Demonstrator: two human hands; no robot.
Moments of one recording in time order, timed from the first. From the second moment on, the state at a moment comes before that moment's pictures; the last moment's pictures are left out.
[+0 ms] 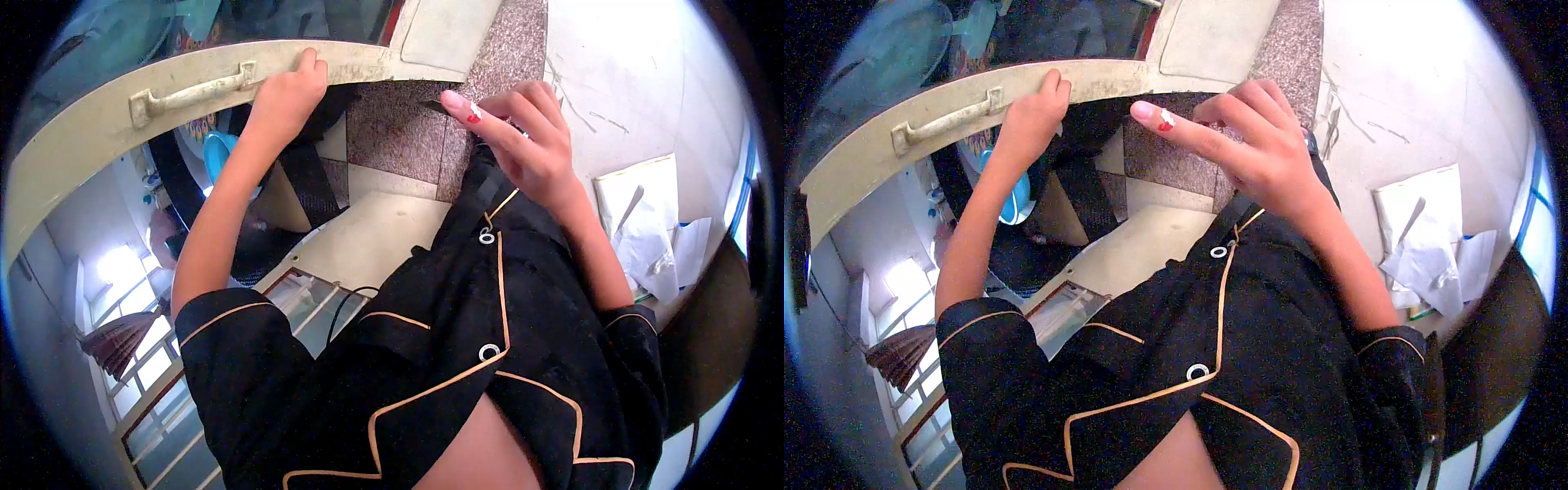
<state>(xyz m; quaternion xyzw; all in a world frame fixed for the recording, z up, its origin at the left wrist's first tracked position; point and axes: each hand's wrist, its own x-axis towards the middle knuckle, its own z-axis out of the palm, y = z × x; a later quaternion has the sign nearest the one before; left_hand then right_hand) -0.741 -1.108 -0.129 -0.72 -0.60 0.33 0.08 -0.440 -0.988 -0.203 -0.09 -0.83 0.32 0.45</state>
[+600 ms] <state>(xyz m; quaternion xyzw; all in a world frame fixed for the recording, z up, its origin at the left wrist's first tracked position) -0.746 -1.084 -0.133 -0.74 -0.55 0.40 0.02 -0.425 -0.990 -0.221 -0.11 -0.84 0.32 0.42</state>
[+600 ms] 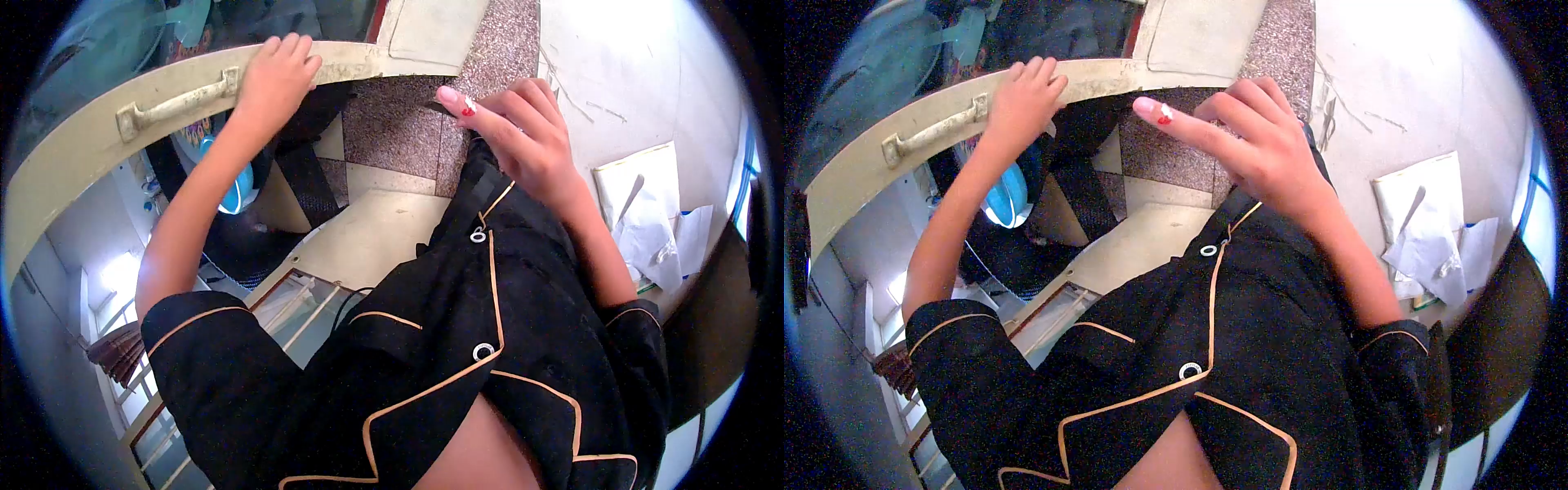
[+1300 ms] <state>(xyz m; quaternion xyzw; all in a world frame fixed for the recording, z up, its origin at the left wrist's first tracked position) -0.764 -1.075 -0.125 -0.83 -0.39 0.41 -0.04 -0.442 -1.003 -0.277 -0.24 -0.78 0.51 0.27</state>
